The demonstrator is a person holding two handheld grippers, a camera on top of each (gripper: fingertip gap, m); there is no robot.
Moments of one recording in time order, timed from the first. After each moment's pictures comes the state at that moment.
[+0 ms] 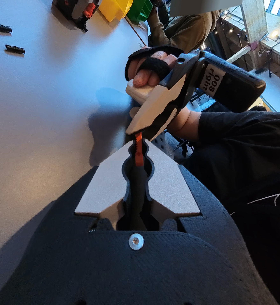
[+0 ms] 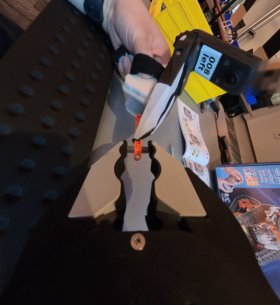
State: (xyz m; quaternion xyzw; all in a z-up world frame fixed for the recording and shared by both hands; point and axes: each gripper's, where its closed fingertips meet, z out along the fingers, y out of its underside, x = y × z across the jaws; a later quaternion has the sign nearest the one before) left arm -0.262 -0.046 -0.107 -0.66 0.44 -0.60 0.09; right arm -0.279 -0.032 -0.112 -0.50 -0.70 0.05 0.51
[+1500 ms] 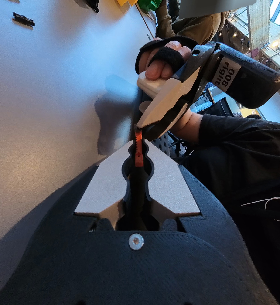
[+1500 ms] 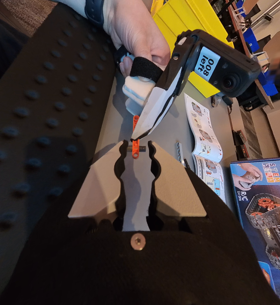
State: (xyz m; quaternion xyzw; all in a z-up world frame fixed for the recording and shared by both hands) left arm -0.264 -0.042 -0.121 -0.69 0.41 -0.60 0.04; right arm -0.275 -0.033 -0.116 -0.53 -0.69 0.09 0.49
